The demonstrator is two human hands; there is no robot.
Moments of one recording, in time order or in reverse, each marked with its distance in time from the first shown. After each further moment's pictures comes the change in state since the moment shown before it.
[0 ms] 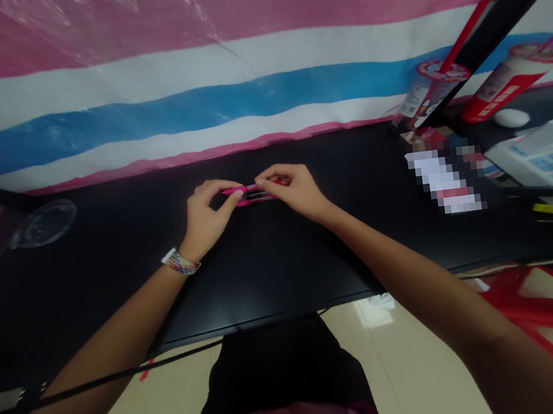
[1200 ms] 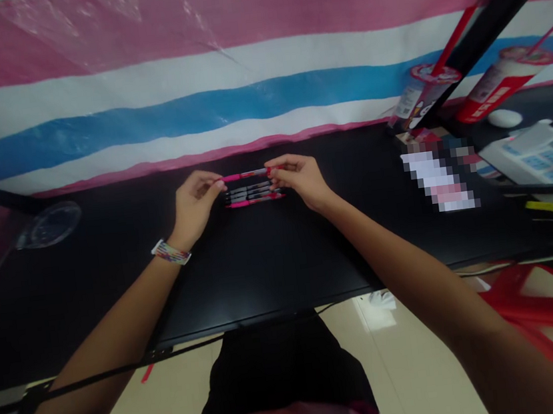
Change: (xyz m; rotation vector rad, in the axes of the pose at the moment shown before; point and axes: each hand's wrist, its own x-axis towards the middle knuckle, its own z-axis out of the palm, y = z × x) left_hand 0.016 -0.036 -0.009 -0.322 0.053 -0.159; right_hand 0.014 0.018 -0.013 0.314 0.084 0.150
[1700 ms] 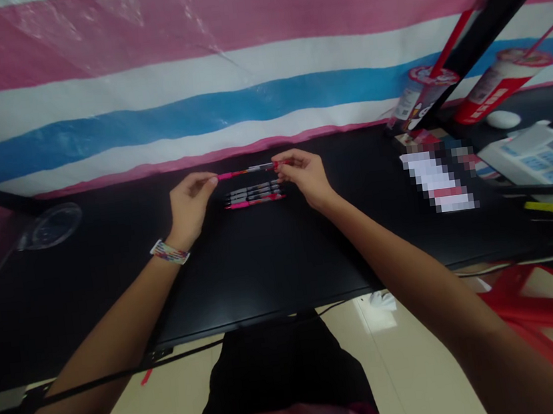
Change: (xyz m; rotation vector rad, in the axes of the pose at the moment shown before) left_hand 0.003 -0.004 -0.005 0.026 0.118 -0.009; right_hand 0.005 -0.001 -0.003 -0.025 0.106 -0.076
